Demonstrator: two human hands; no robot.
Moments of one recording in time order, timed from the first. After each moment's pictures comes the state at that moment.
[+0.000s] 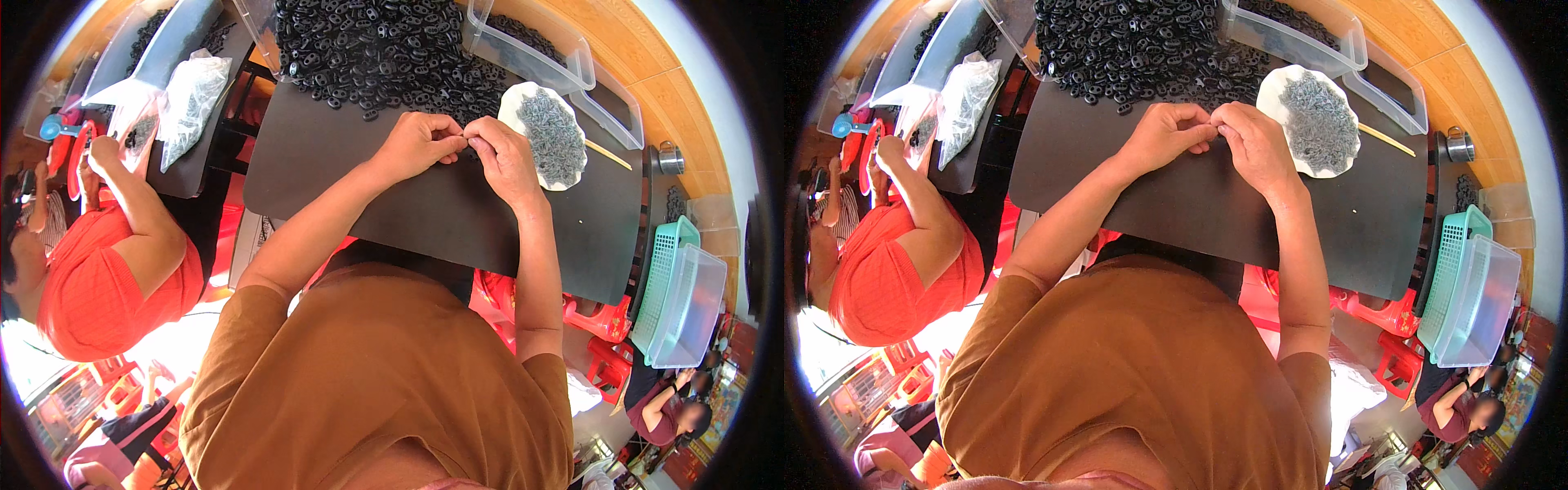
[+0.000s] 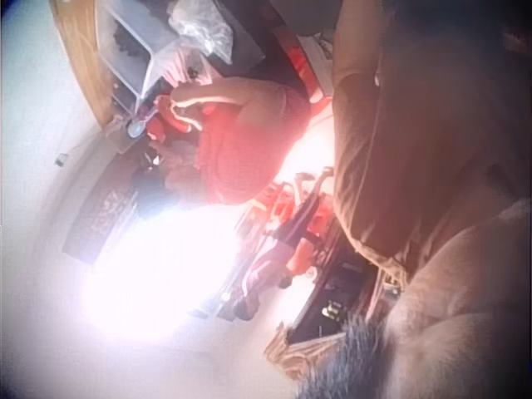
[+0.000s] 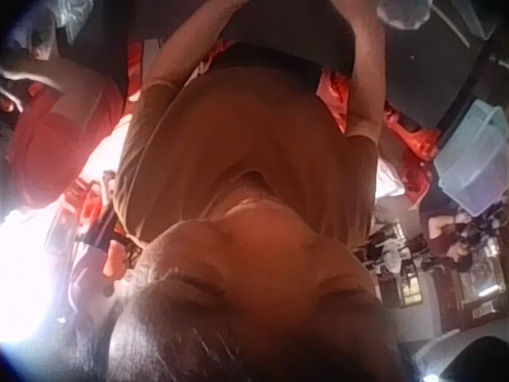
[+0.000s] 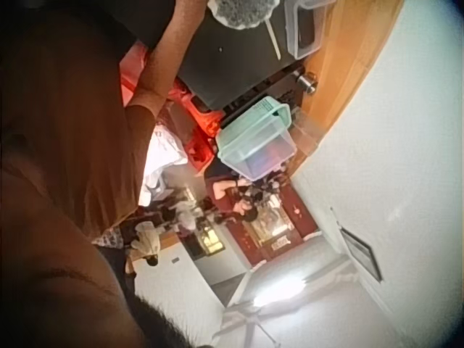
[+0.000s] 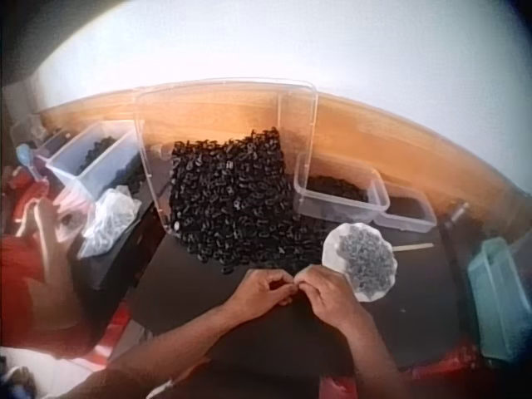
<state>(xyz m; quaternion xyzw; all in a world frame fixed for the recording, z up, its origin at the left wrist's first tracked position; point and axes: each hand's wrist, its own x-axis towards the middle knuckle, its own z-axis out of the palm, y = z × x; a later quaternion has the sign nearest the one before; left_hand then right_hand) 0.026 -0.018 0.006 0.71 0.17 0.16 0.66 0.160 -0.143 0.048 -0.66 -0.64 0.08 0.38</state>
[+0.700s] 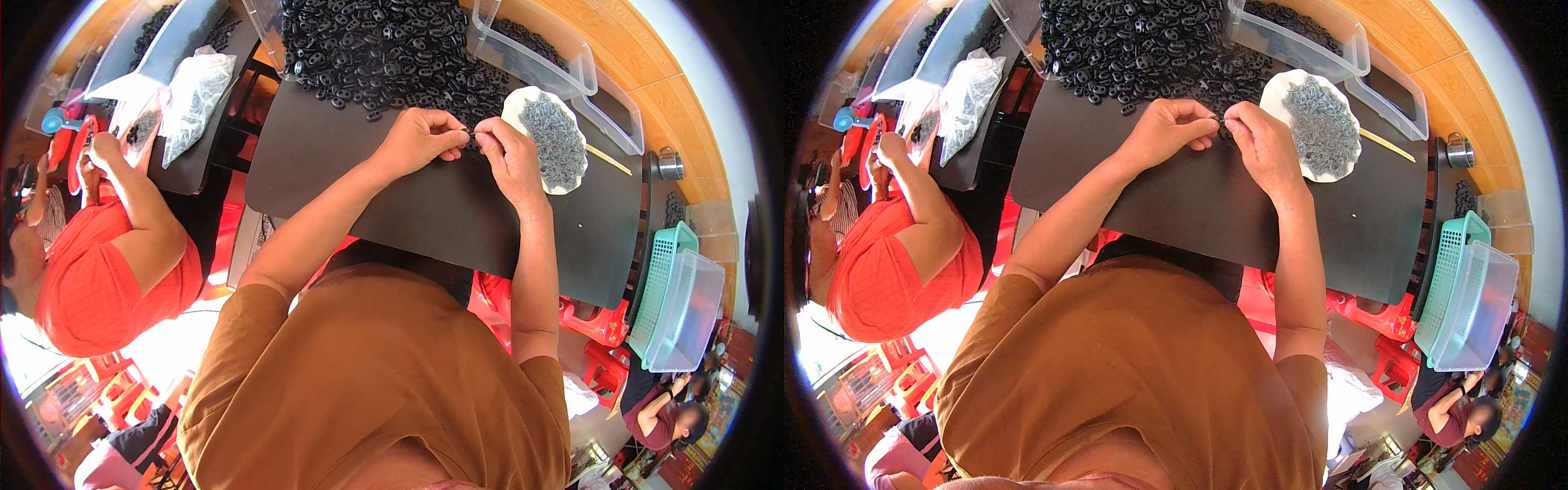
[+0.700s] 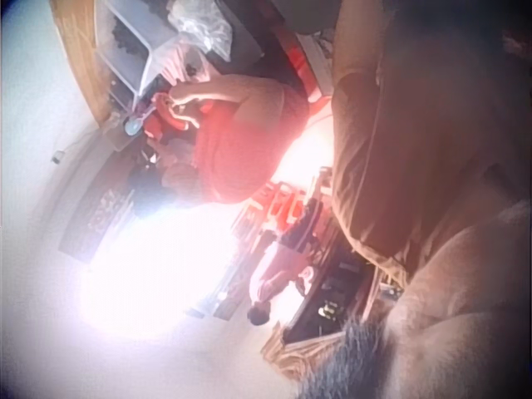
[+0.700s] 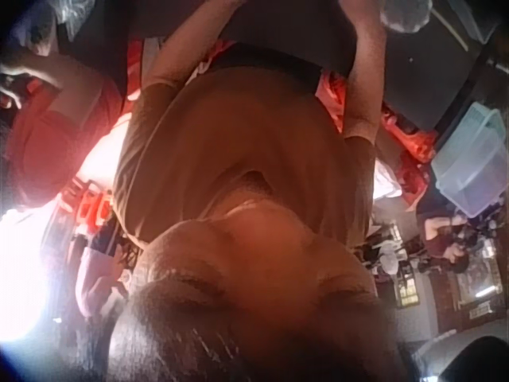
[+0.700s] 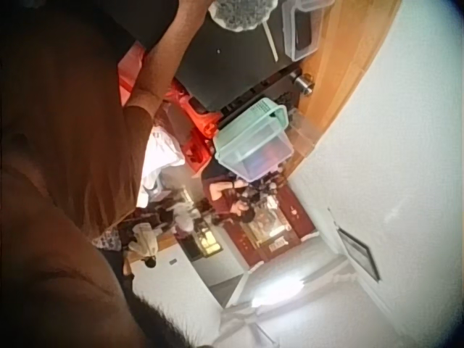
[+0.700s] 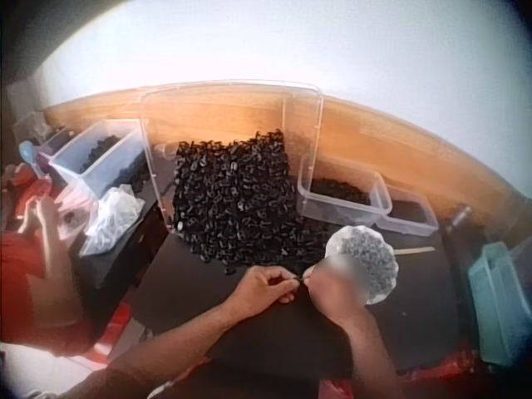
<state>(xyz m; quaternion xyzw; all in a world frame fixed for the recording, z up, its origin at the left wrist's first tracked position) 0.028 -0.011 0.004 0.66 0.18 0.16 0.71 0.169 -0.147 0.043 -0.71 -0.59 0.11 0.38</state>
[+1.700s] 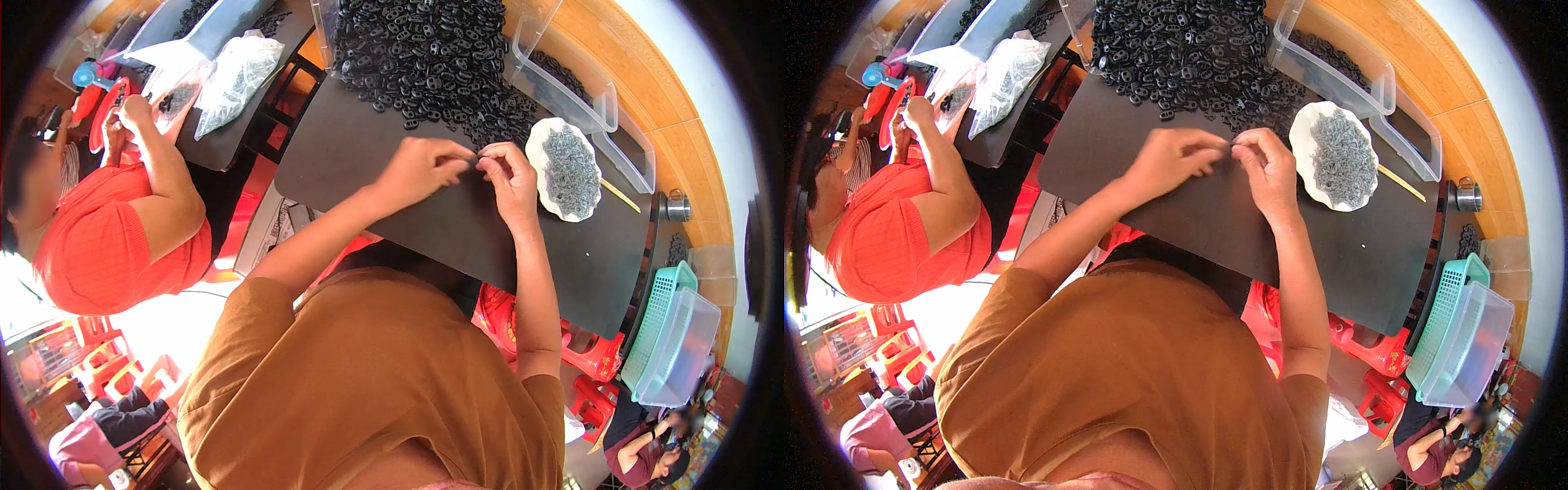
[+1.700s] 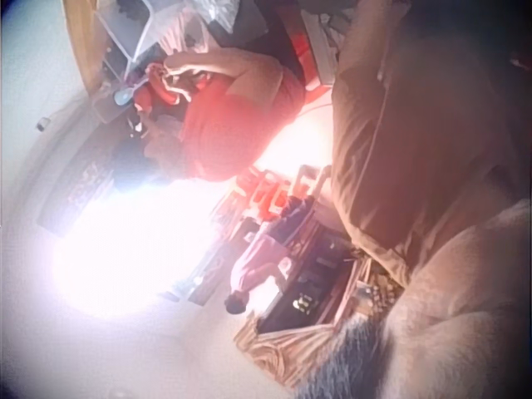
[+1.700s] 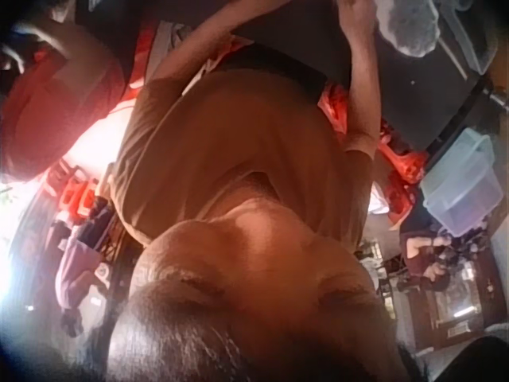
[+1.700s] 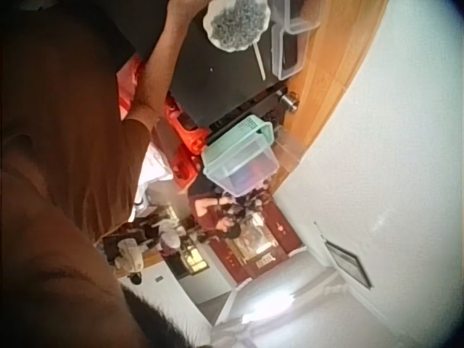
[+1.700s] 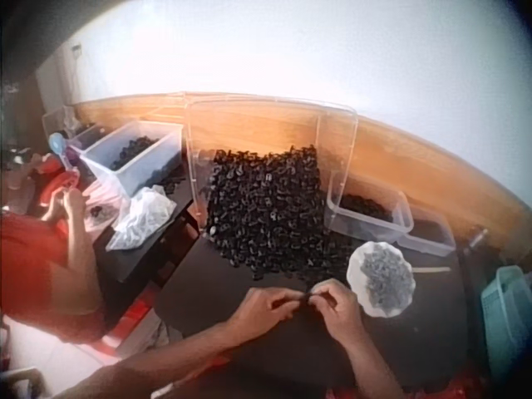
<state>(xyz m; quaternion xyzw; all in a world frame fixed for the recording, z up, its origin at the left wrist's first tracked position) -0.023 -0.020 0.009 0.74 0.20 0.25 0.59 0.140 -0.135 0.014 -0.63 -0.52 0.20 0.54</state>
